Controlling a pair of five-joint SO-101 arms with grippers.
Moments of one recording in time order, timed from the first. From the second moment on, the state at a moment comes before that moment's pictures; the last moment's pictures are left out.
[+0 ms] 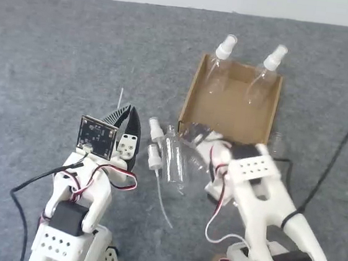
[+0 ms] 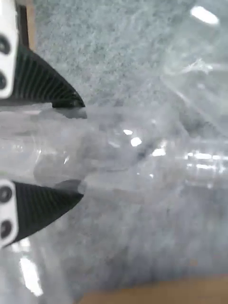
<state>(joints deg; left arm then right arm) 9.0 -89.6 82.8 38.1 2.3 -20.7 -20.7 49.8 68.2 34.0</state>
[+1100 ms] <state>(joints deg) -5.5 -10.1 28.7 62.2 -8.9 39.5 -20.1 37.9 68.6 56.7</state>
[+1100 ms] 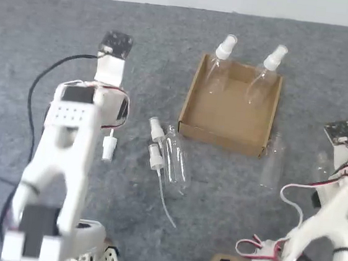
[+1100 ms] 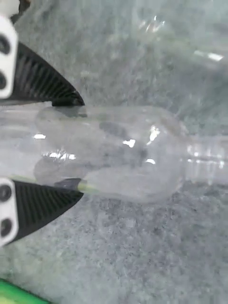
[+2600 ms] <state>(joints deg) -22.5 7.5 28.6 57.9 -28.4 40.4 -11.4 39.3 65.7 61.0</state>
